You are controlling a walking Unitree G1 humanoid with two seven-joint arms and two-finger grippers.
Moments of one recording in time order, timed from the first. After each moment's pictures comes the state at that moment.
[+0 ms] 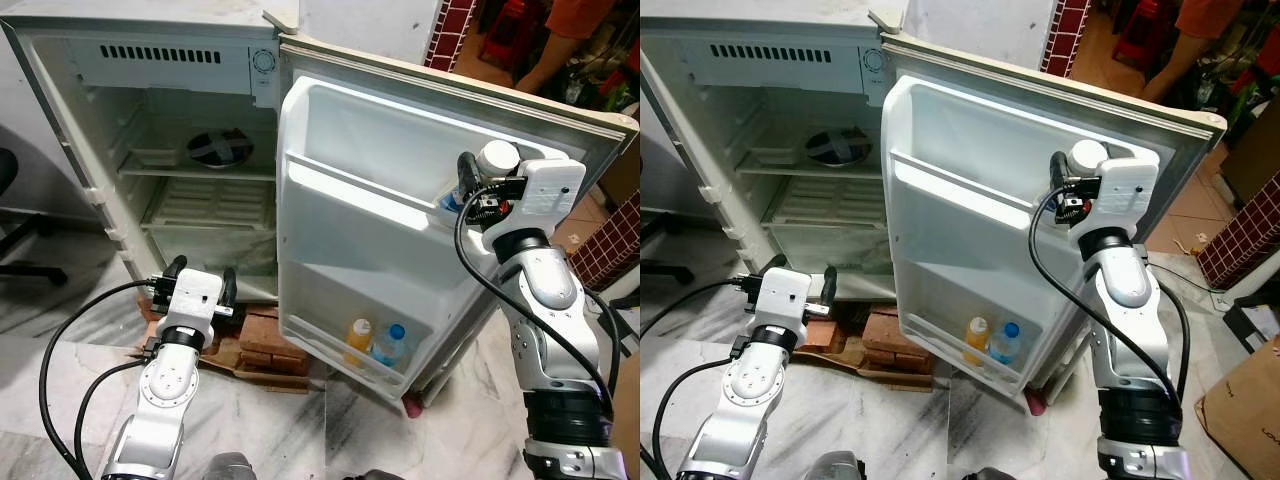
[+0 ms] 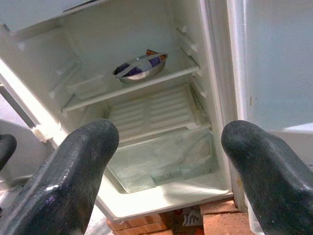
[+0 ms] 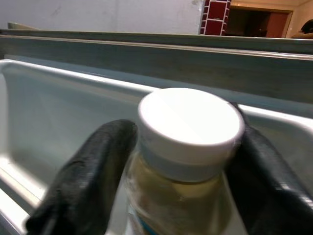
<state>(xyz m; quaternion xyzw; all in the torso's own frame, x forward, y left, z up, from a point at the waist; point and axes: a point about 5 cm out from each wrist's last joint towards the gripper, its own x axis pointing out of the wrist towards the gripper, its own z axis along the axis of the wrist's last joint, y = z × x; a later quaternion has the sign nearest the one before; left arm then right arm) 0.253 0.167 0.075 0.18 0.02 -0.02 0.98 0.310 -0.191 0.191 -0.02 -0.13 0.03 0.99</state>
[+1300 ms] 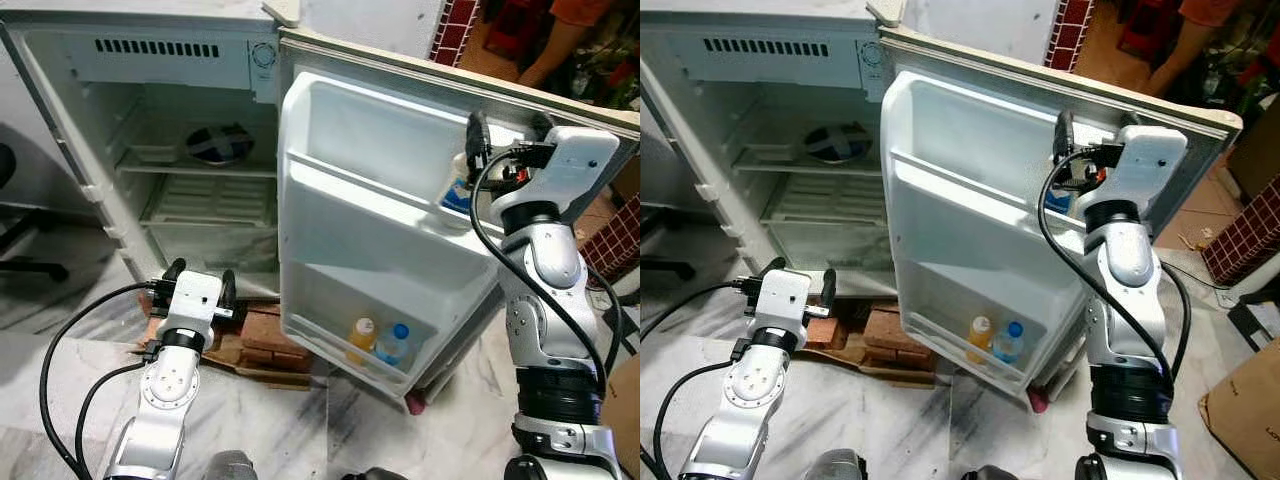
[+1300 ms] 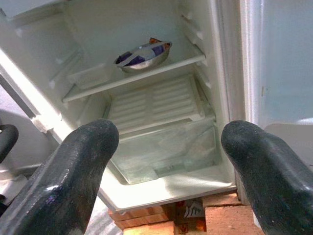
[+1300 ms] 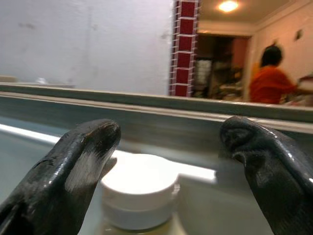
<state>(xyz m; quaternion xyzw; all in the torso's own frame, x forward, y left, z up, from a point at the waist) 0.252 0.168 0.073 0.17 0.03 -0.01 0.98 0.316 -0.198 0.222 -0.01 -0.20 -0.05 0.98</state>
